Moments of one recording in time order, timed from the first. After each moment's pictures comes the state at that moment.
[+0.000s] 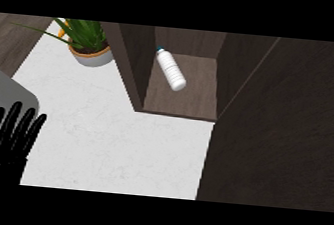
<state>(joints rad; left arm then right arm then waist) 0.30 0.53 -0.25 -1.90 0.83 0.03 -0.47 0.89 -0.41 0.56 -2.50 0.01 0.58 -0.19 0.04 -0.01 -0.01</state>
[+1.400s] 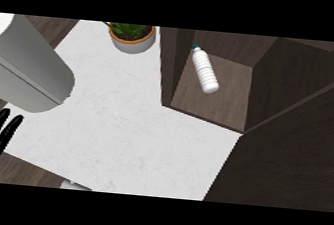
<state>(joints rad) 0.34 0.69 -0.14 -1.91 0.93 -0.22 -0.44 0.50 -0.43 0.57 -2.48 -0.02 0.49 -0.01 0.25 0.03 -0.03</state>
